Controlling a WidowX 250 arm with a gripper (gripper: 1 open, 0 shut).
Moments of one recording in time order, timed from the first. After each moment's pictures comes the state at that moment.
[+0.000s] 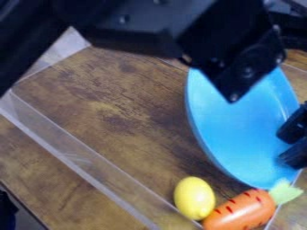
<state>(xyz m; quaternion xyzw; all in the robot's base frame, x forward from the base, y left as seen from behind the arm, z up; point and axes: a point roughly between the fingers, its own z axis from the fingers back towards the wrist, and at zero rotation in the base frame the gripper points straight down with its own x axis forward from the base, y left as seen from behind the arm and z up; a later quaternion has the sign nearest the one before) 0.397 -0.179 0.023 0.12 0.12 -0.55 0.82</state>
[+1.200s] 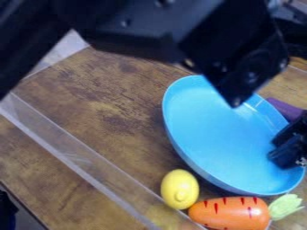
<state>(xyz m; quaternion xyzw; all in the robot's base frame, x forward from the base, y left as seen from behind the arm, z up) 0.384 -0.179 0.018 0.12 0.17 -0.65 0.74</state>
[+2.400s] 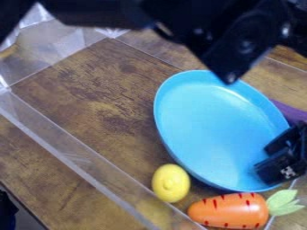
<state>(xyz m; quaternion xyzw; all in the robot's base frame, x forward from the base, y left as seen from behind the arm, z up) 0.344 -0.176 0.022 0.10 0.22 -0.69 0.68</state>
